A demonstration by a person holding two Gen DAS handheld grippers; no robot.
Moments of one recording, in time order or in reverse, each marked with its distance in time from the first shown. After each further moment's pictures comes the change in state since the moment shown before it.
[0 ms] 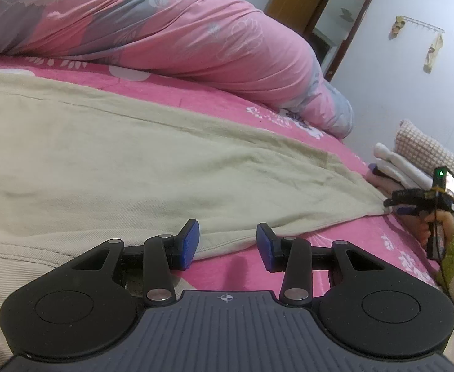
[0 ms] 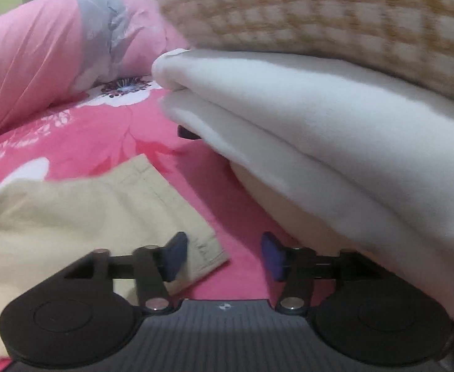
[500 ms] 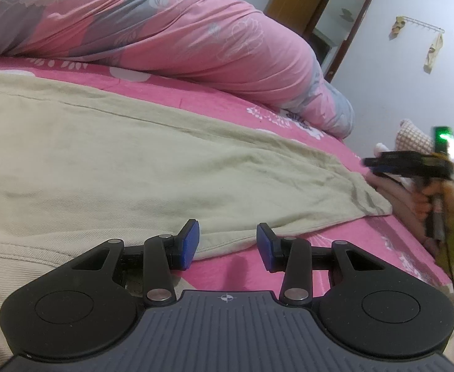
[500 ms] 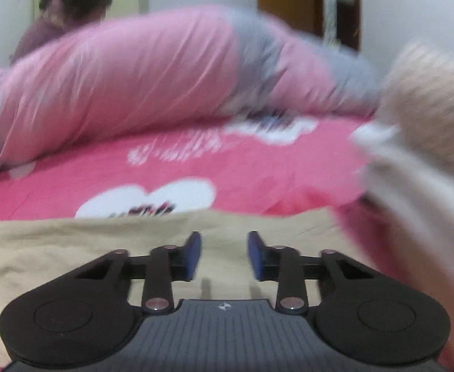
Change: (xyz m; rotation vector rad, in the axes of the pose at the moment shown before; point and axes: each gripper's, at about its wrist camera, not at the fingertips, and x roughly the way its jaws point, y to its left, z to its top) left arm -0.001 -0.001 -0.001 0.003 -0.005 0.004; right arm -0.043 0.094 0.007 -0.215 -0.038 0.369
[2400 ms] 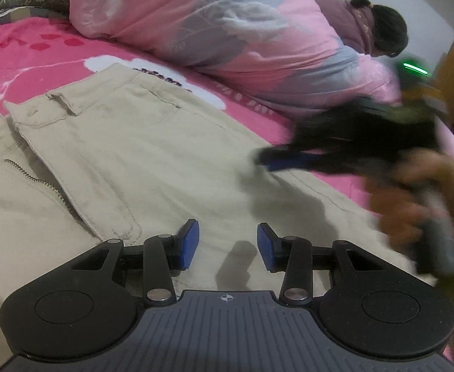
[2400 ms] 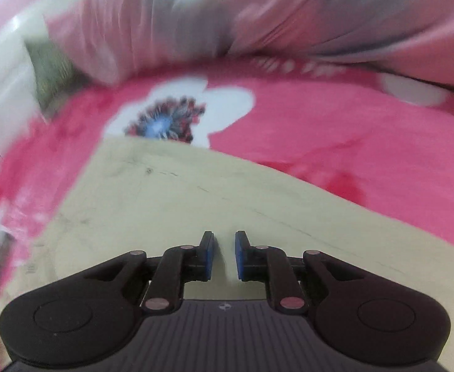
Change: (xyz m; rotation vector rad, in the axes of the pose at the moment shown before) left arm -0.038 0.058 0.014 -0.385 -0.207 0.532; right arm 0.055 0.450 -0.014 -0.499 0.422 0.760
